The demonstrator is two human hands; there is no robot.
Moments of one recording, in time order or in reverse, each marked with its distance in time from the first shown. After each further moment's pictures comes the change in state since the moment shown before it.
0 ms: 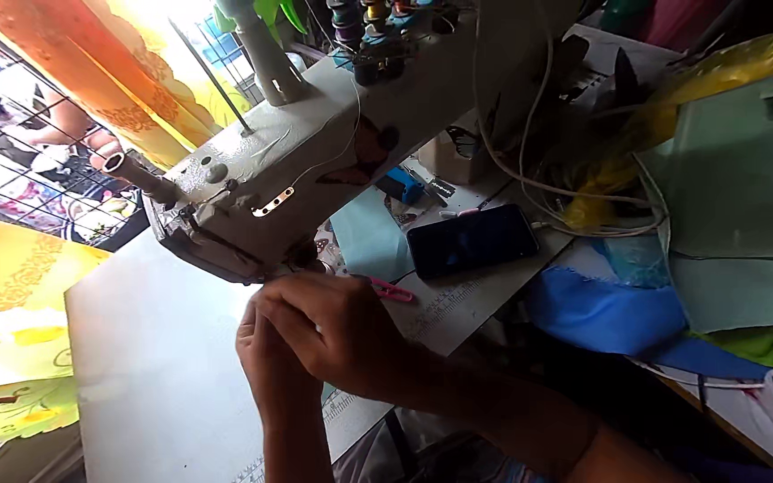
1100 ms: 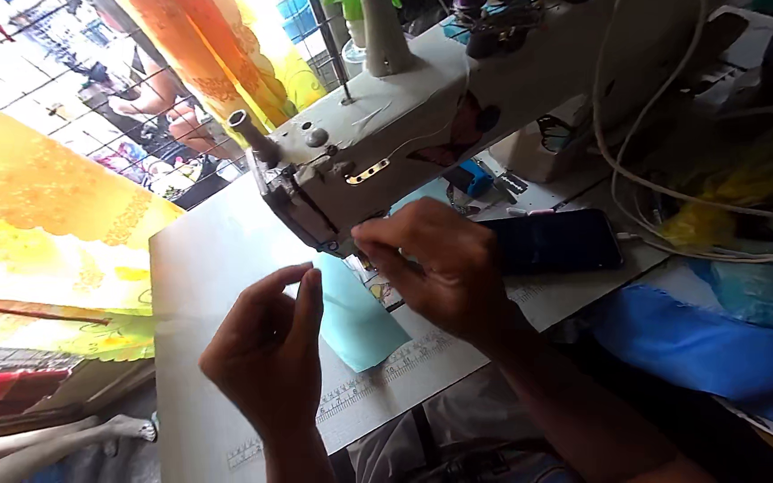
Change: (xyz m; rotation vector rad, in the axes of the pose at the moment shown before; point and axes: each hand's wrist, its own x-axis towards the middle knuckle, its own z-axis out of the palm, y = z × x) left_hand -0.007 0.055 -0.028 0.804 -0.056 0.697; right_hand 0.021 0.023 -0.027 -0.137 0.118 -0.348
